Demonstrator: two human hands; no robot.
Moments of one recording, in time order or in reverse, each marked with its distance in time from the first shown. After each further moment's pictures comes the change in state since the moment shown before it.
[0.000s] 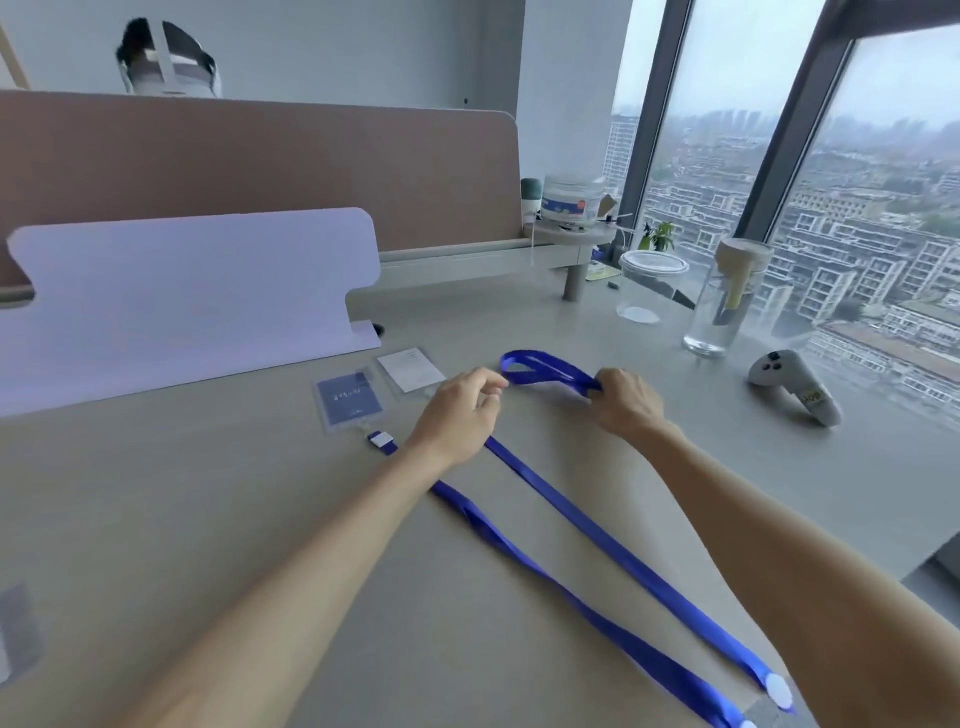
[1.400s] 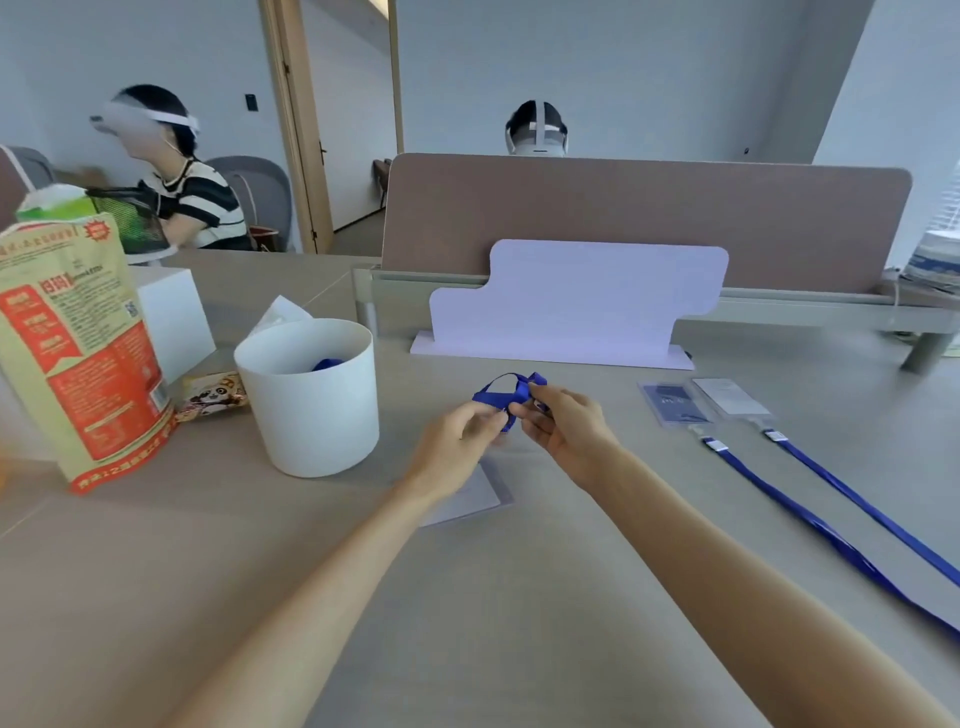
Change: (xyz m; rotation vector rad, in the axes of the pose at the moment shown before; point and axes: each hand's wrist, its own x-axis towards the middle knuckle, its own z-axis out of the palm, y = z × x) left_hand -0.252 -0.131 -0.247 -0.204 0.443 -0.342; right_hand -0.231 -0.376 0.056 1.584 -0.782 0.046
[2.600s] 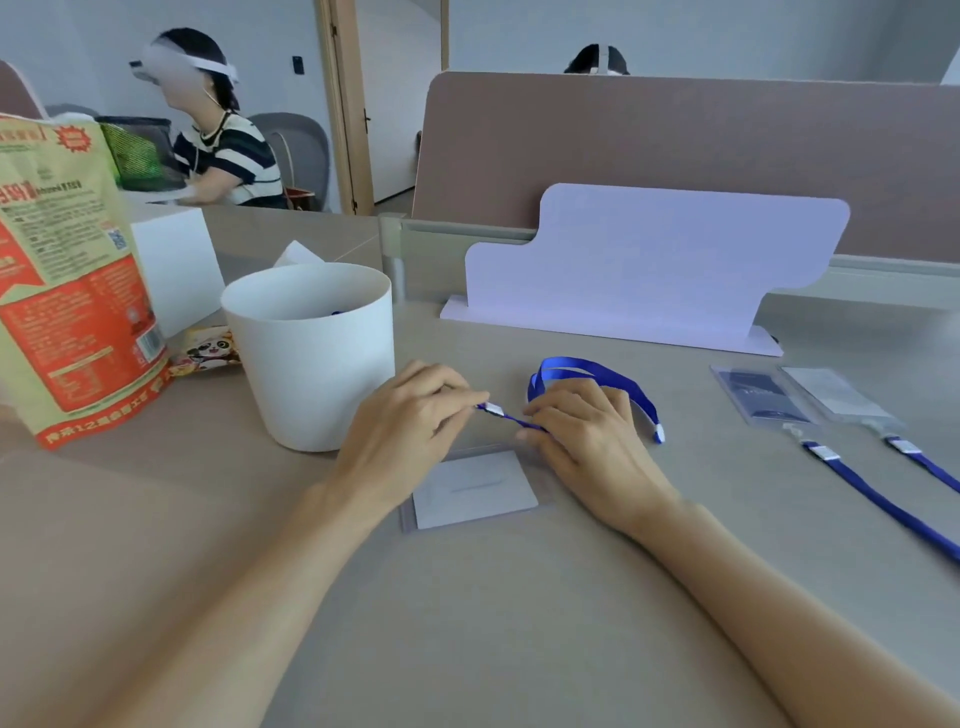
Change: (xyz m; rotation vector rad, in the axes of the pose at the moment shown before) left_hand -0.001 -0.044 -0.051 0.799 0.300 0.626; right_hand 0.033 0.059 -0.027 -1.528 -0.192 -1.193
